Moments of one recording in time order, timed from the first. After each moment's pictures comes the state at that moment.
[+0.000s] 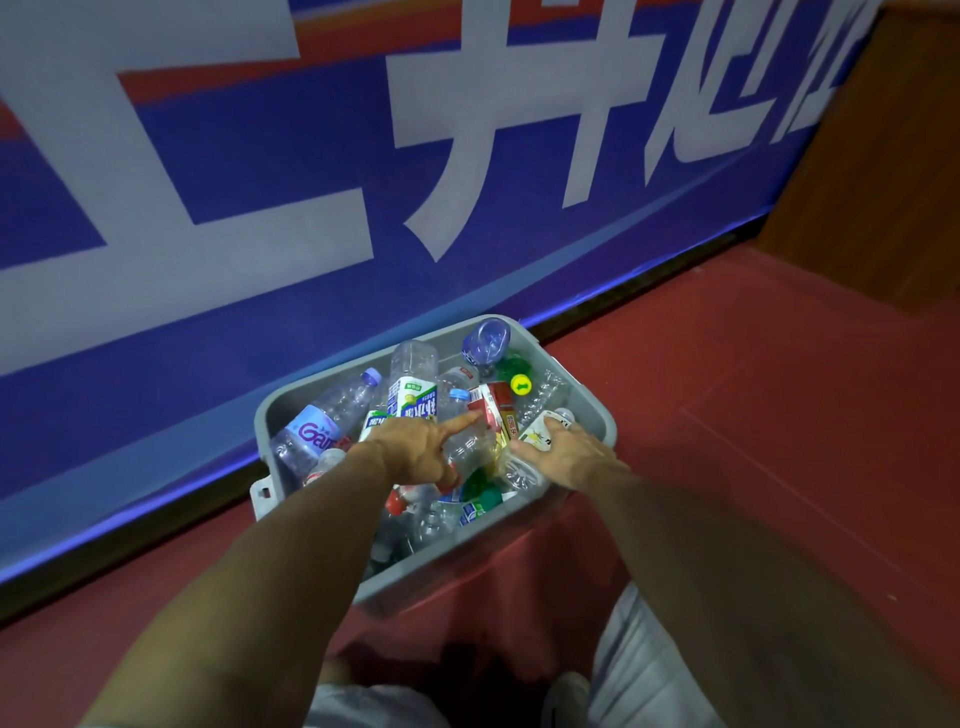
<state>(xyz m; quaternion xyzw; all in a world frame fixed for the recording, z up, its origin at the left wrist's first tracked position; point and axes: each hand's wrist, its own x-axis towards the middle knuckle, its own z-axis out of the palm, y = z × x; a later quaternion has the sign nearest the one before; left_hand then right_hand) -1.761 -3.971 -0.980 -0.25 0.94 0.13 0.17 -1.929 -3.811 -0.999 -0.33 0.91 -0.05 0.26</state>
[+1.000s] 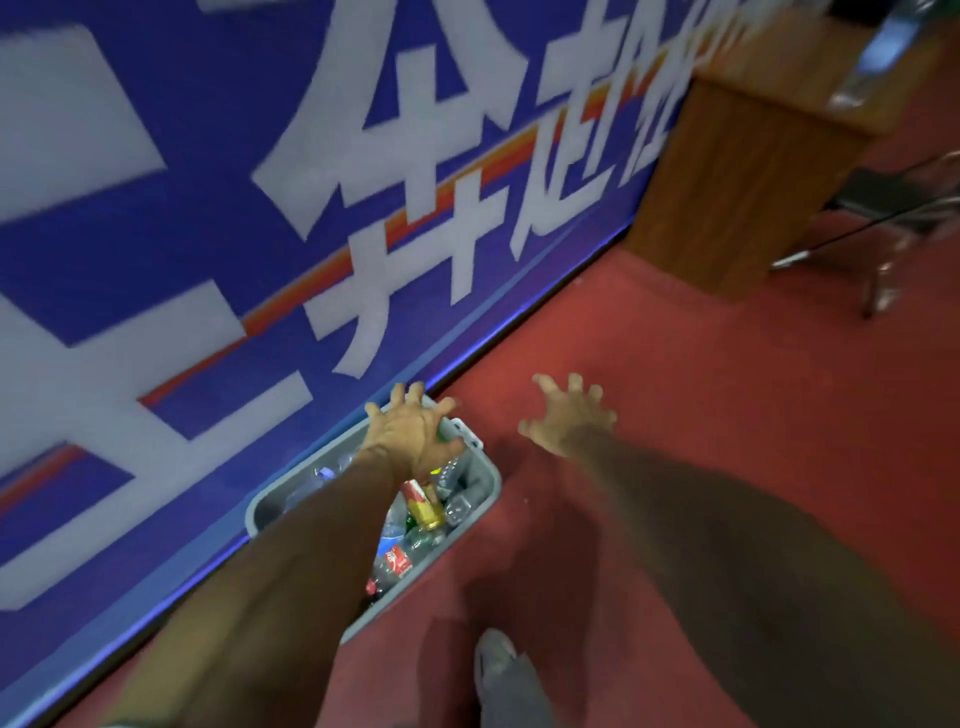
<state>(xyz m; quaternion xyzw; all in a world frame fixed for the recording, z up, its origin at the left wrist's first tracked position) -1.853 -3.908 -0.600 -0.23 0.96 0.10 0.14 -1.988 -3.746 -0.581 -0.23 0.95 -0.03 0.21</state>
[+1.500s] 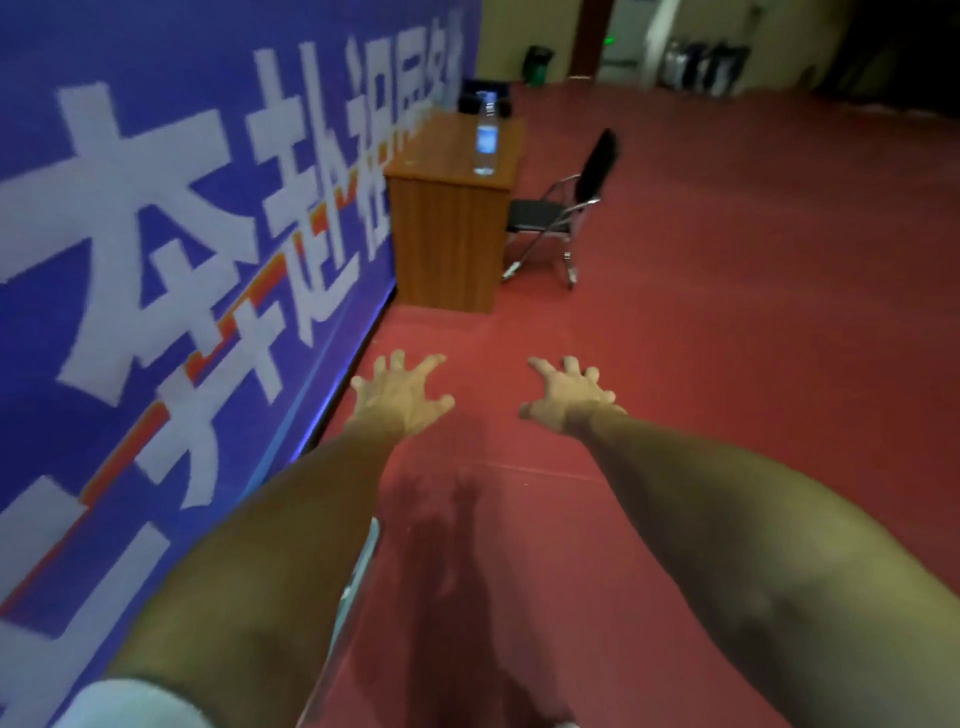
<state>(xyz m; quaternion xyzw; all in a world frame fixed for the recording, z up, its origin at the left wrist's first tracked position) -1.845 -3.719 -0.346 -0.01 0.99 0.11 0.05 -1.855 -3.498 -0.331 0.02 0.99 -0.10 0.12</state>
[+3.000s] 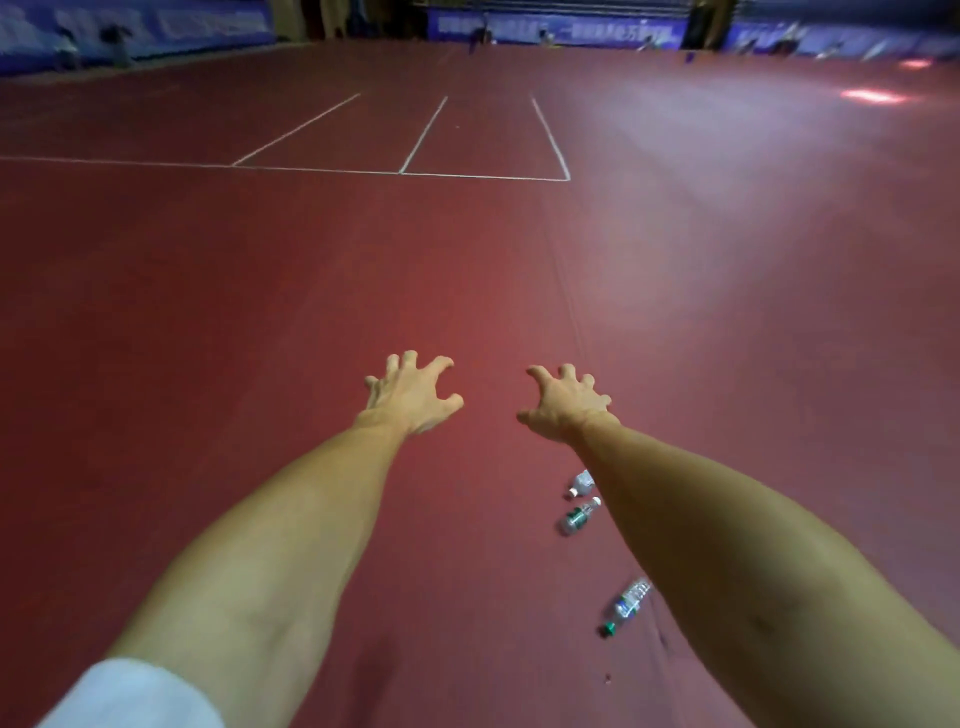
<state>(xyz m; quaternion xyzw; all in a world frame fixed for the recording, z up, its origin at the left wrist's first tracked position) -1.352 -2.554 -0.336 0.74 0.66 0.05 0.12 -1.147 -2.569 -0.340 0.74 0.66 -0.13 0.01</state>
